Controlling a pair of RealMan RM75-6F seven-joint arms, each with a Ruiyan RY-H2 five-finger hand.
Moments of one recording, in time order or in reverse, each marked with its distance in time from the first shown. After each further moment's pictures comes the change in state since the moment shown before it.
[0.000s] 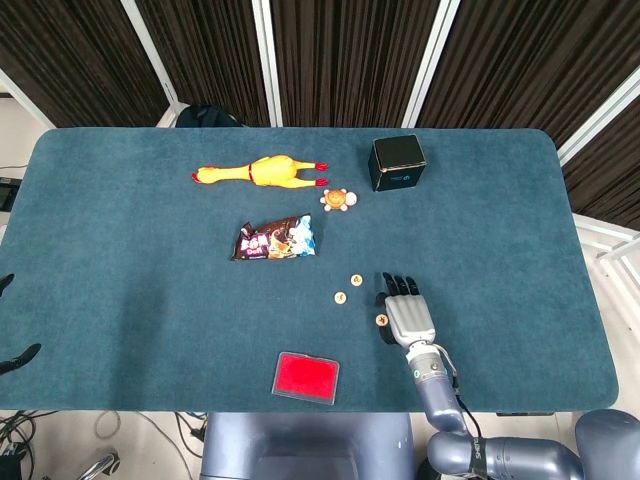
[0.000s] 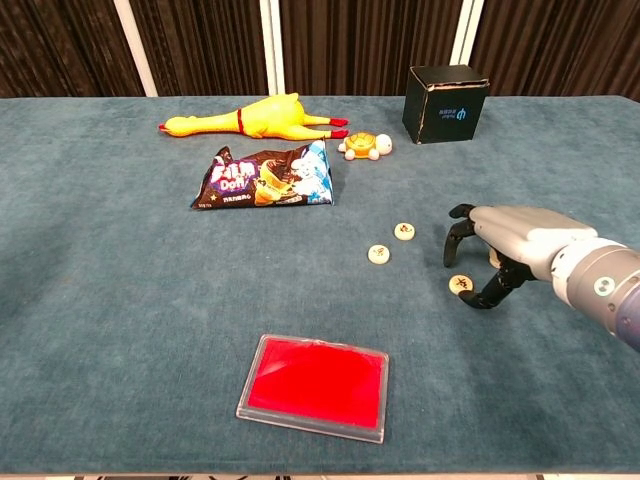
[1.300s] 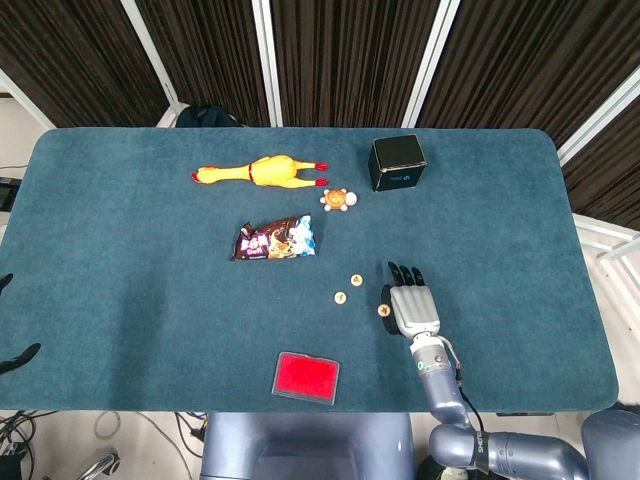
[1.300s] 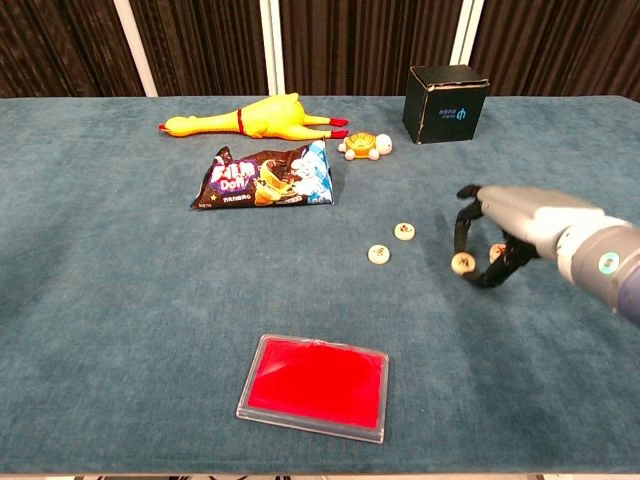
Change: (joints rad) left arm 0.001 -0.001 -0.001 -0.003 -0.007 -0.006 0.003; right arm -0.001 0.024 0.059 0.006 -0.006 -0.005 -0.001
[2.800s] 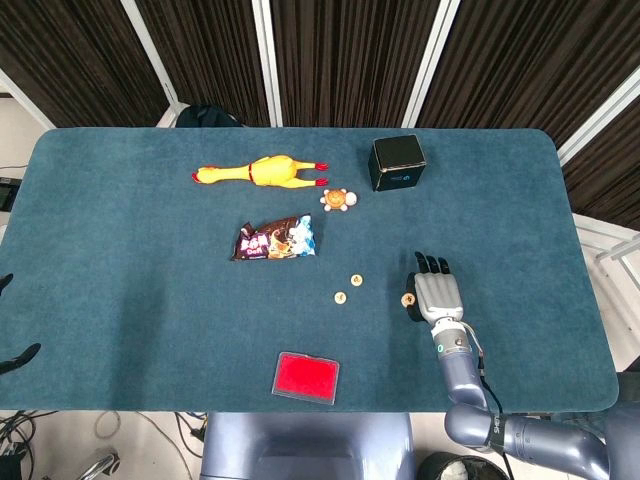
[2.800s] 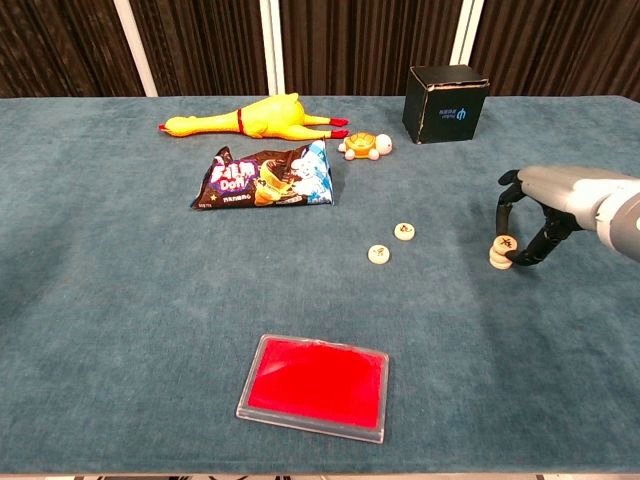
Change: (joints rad) left arm 0.001 0.000 -0.001 -0.003 -0.001 0.000 0.003; right arm 0.038 0.101 0.012 0.001 0.142 -0.047 -0.028
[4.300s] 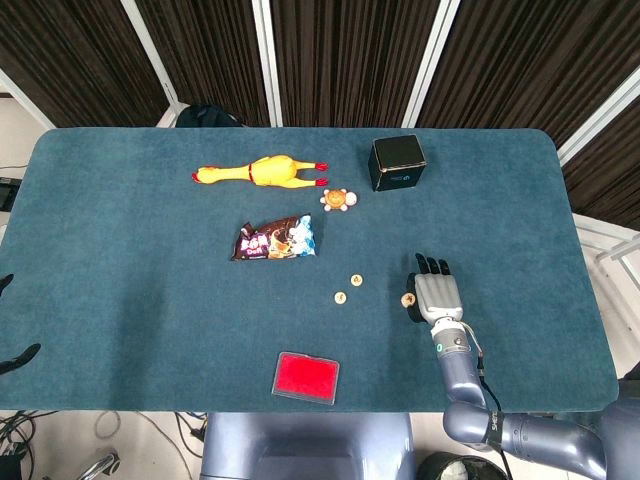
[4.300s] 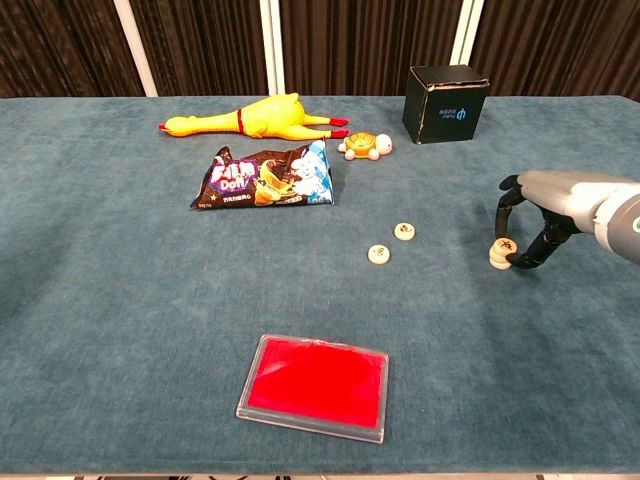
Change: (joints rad) left arm 0.000 0.001 0.000 -0.001 -0.002 -0.002 0.003; right arm 0.021 -0.002 -0.010 0.005 0.043 -0.003 -0.002
